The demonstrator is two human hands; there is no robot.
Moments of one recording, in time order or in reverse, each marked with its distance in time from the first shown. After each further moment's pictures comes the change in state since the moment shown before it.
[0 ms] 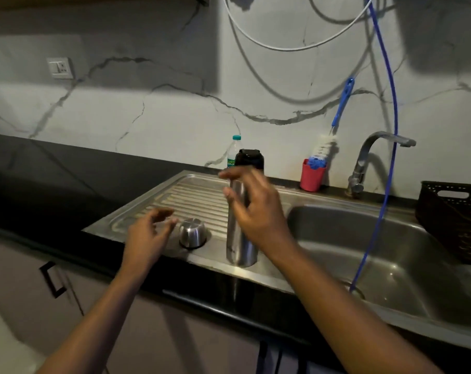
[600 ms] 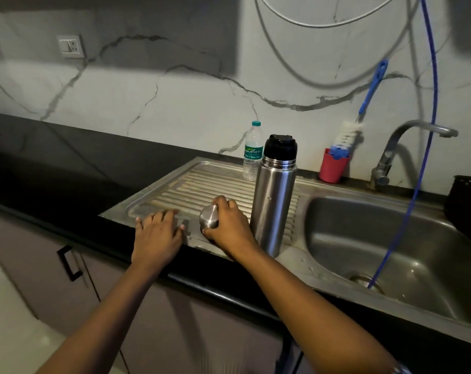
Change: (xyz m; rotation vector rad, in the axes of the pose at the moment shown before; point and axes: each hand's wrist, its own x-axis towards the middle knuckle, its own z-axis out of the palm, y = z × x) left_hand -0.002 -0.043 -0.004 0.783 -0.170 -0.008; right_hand -0.022 0.035 0.117 -0.204 -0.469 0.533
